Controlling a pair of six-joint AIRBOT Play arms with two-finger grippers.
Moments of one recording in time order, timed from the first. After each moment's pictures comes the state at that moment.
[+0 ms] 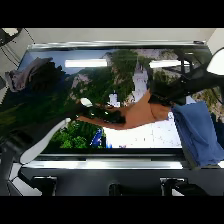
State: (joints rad) left arm -0.55 -1.86 1.36 0.34 -0.98 -1.23; right arm 0.14 -1.19 1.63 -1.17 1.65 1.91
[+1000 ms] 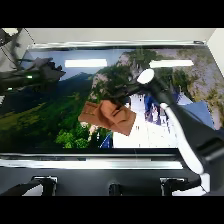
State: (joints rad) left arm 0.06 -1.21 1.36 0.66 -1.02 -1.15; right arm 0.39 -1.70 1.63 -0.69 1.09 1.85
